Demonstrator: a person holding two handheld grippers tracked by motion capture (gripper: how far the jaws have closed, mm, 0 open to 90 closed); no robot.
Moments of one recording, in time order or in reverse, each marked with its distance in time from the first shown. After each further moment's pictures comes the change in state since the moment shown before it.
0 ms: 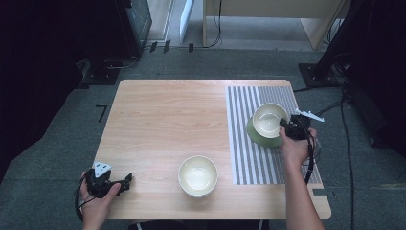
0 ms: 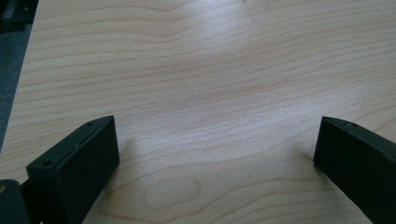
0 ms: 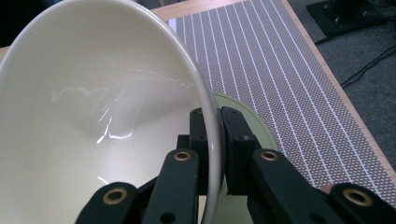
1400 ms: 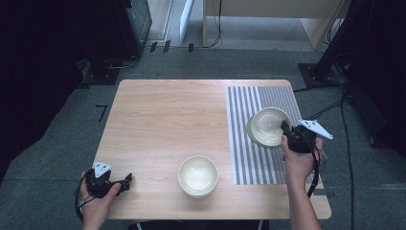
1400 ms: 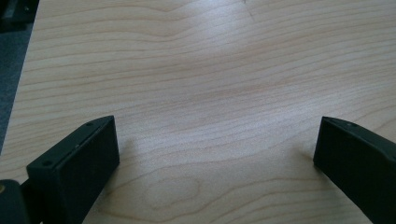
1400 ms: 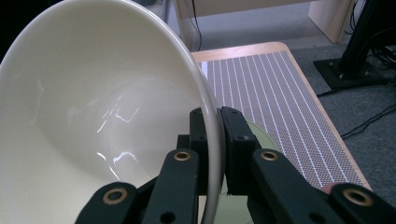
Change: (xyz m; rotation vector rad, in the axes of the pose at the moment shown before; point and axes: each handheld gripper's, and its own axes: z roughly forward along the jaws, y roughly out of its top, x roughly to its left) left arm 0.000 0.000 0.000 0.000 0.001 -0.001; right arm 0.017 -0.017 -0.066 -0.189 0.071 -0.093
